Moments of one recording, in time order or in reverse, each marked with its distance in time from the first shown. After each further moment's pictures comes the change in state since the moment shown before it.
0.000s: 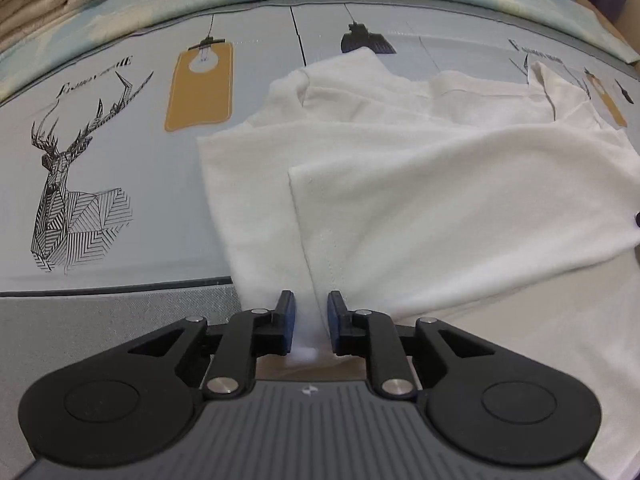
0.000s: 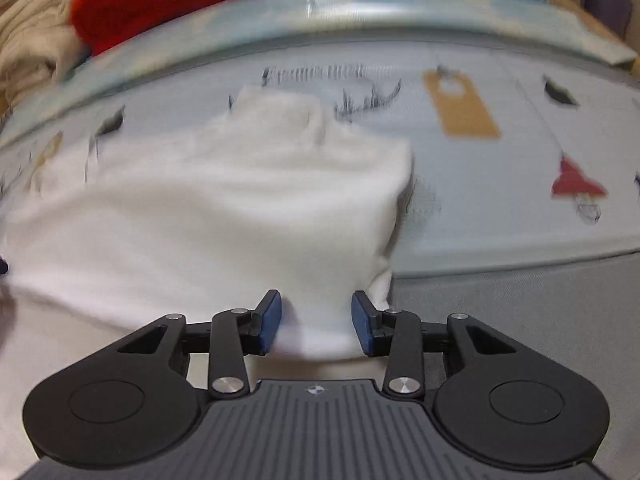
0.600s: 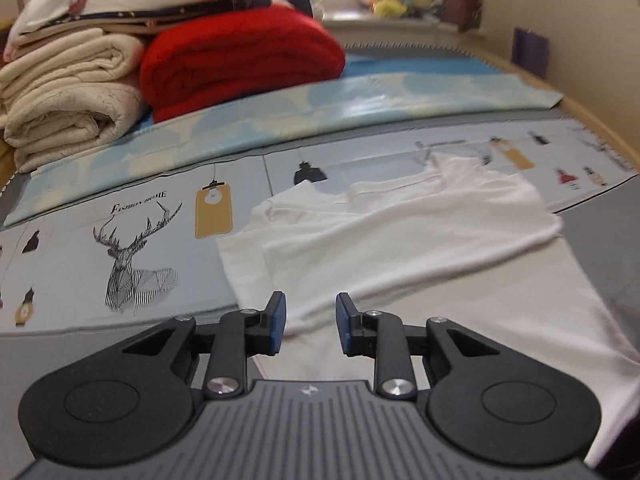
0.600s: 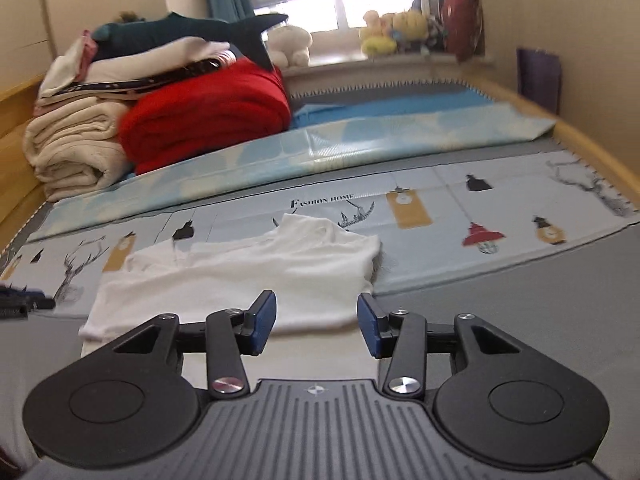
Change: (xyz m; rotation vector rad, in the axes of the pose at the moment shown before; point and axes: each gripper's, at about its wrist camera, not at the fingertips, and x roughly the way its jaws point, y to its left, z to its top) left arm -0.166 -0.047 -0.104 0.100 -0.422 0.006; right arm -0.218 0.033 -0.094 0.078 -0.388 -0.014
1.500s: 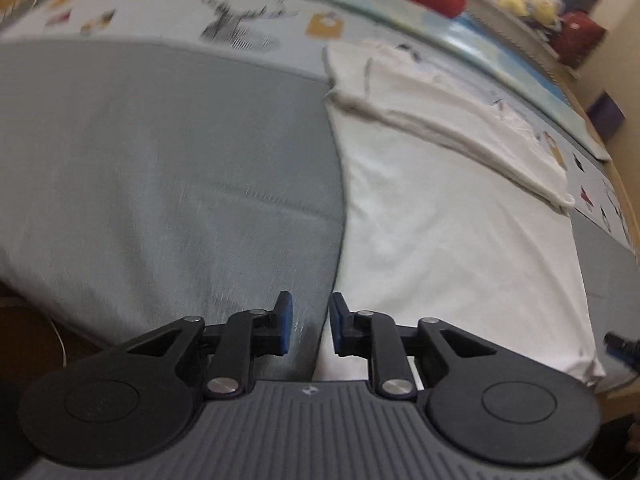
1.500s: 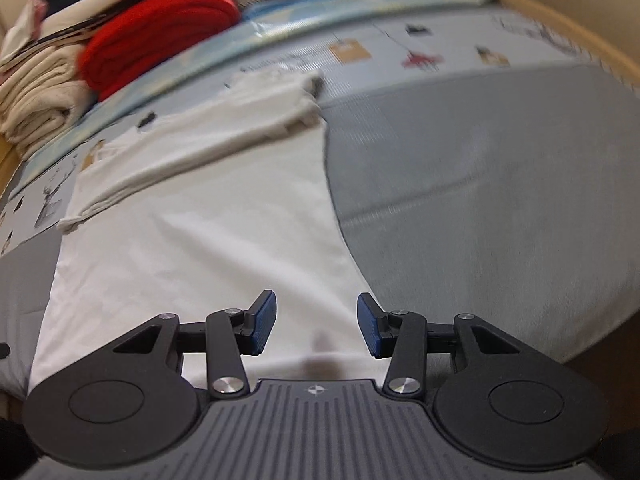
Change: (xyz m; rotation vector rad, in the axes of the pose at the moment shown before) left arm -0.049 0.053 -0.178 -0.532 0.298 -0.037; right arm -0.021 -0.034 -0.138 0.187 0.291 -0.051
